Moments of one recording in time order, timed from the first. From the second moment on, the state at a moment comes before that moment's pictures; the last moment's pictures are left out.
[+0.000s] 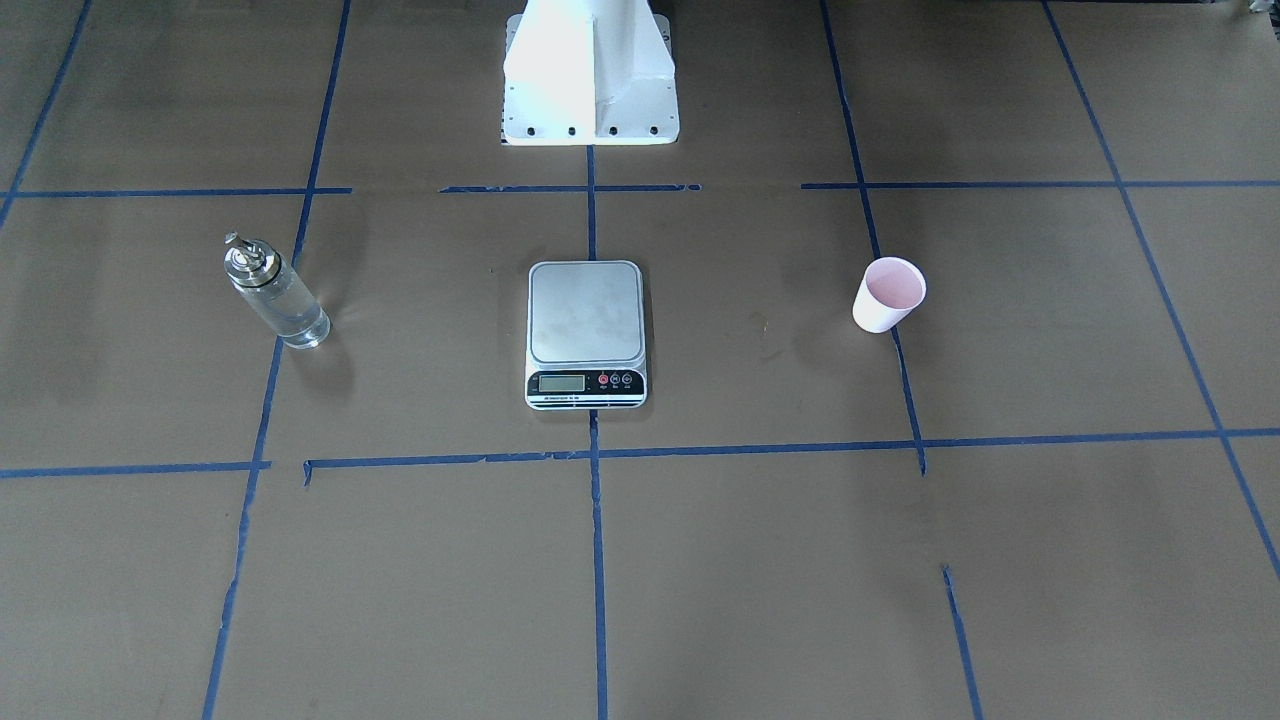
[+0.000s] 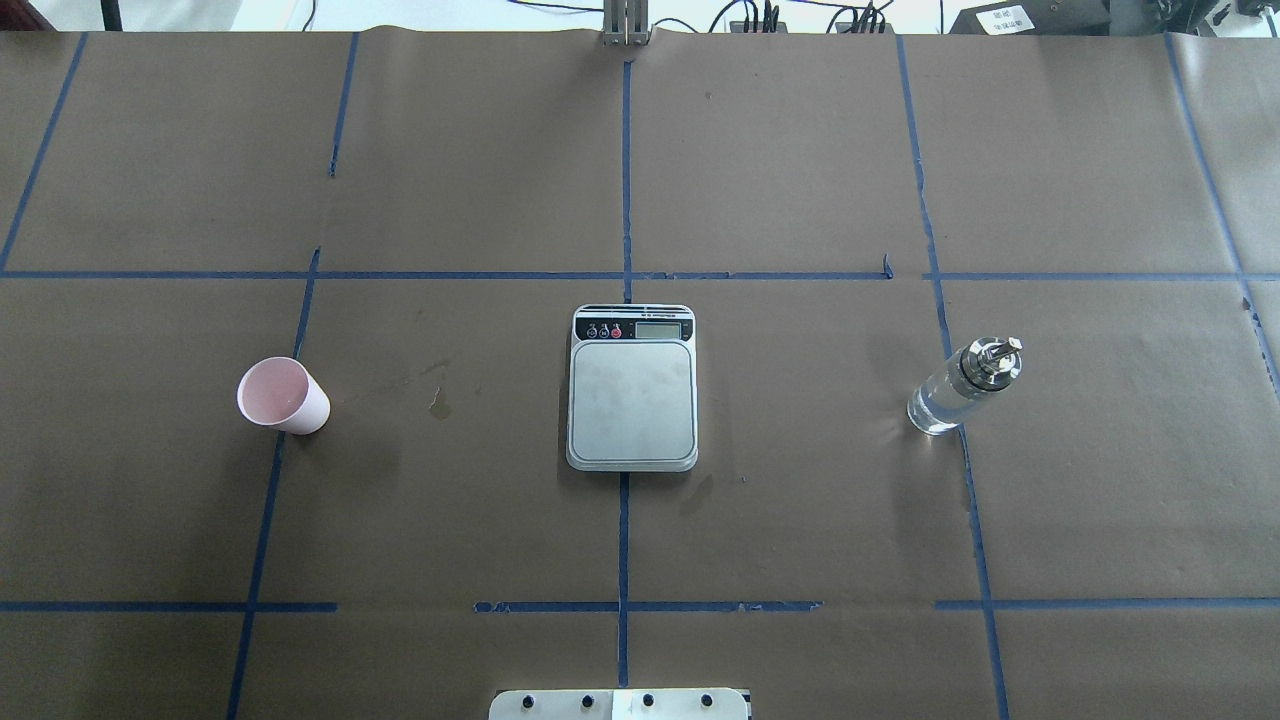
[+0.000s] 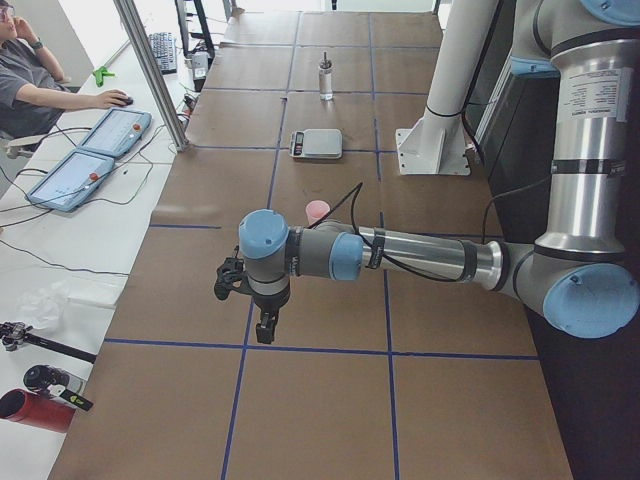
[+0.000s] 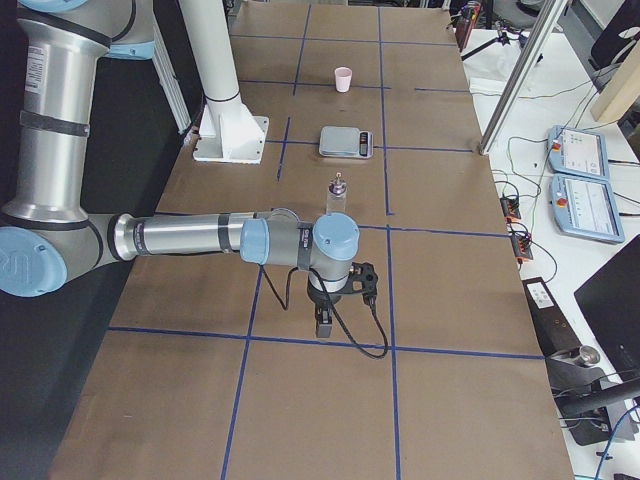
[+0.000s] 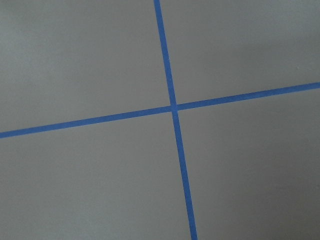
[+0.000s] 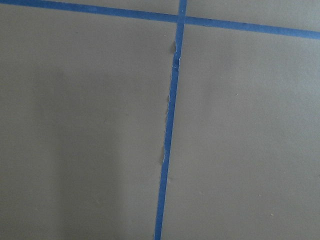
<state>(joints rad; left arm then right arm) -1.56 -1.55 -1.71 -1.55 -2.31 0.07 1.51 -1.76 1.85 -1.72 2.30 -0.09</state>
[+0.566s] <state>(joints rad) -1.56 -1.55 -1.72 -1.61 -2.33 0.08 1.51 -1.75 1.92 -1.71 2.32 -0.08</state>
